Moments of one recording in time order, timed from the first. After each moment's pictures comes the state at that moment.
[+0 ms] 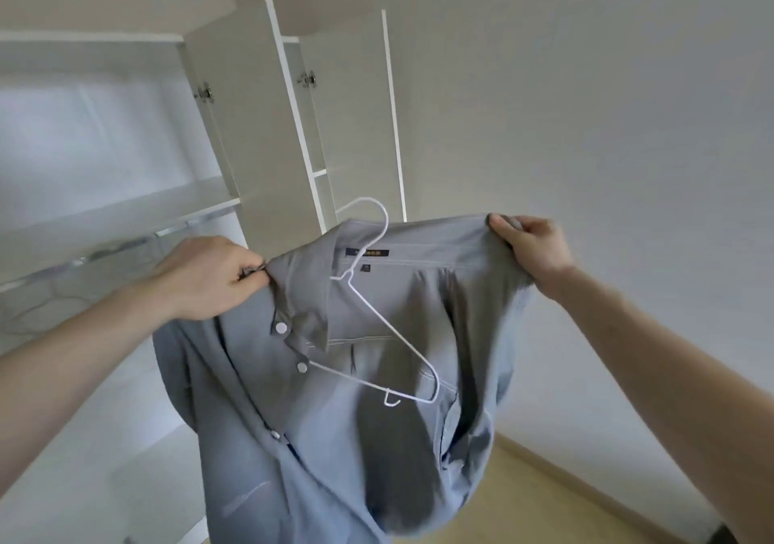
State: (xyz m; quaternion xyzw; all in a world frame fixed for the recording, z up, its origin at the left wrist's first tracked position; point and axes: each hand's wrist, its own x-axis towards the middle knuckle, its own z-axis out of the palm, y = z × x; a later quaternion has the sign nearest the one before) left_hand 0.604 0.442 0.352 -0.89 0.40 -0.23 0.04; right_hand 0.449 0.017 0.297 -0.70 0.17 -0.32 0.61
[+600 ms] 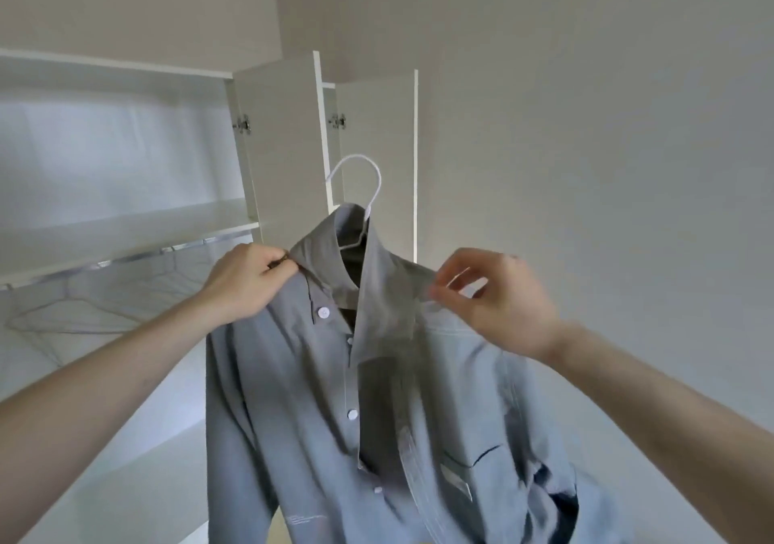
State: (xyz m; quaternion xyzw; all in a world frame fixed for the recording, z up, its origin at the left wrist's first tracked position) left_hand 0.612 0.408 0.355 -0.89 0.28 -0.24 -0.25; right_hand 0.392 0.111 0.369 -0.90 -0.06 -0.29 0.31
